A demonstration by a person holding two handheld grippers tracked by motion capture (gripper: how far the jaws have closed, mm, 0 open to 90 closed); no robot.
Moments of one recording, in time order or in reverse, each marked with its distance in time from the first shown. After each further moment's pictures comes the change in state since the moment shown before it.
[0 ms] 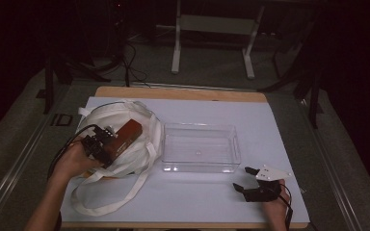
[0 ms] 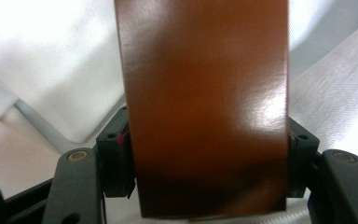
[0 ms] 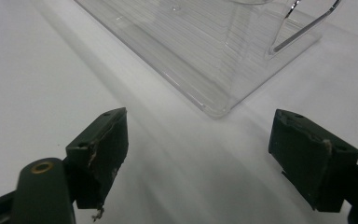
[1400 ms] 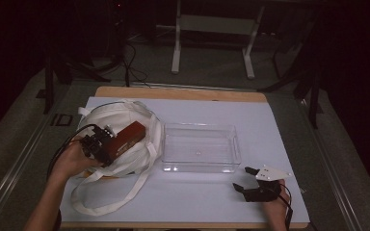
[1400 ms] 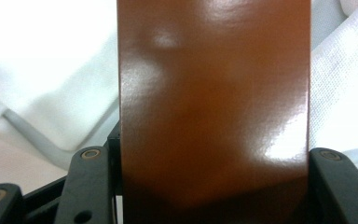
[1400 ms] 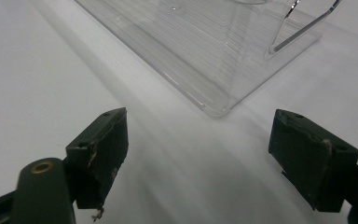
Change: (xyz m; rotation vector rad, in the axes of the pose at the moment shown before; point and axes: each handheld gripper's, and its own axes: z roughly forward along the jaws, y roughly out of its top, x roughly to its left) left arm 0.004 -0.003 -0.004 -0.039 -0.052 0.024; right arm 0.000 0.000 0.000 0.005 -0.002 0.000
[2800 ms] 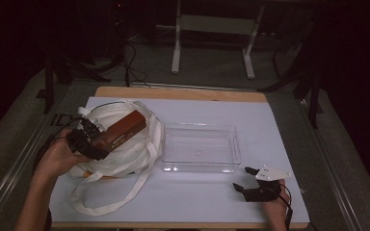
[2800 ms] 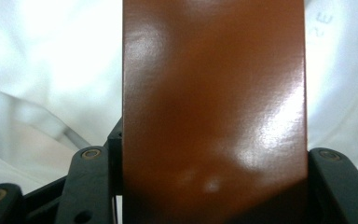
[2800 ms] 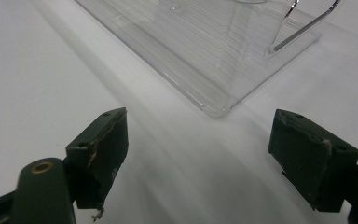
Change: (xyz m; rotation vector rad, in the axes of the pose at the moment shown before) left arm -0.004 -0.020 -0.055 -0.225 0.039 0.093; right arm 0.000 0.000 0.000 0.002 -0.002 -0.001
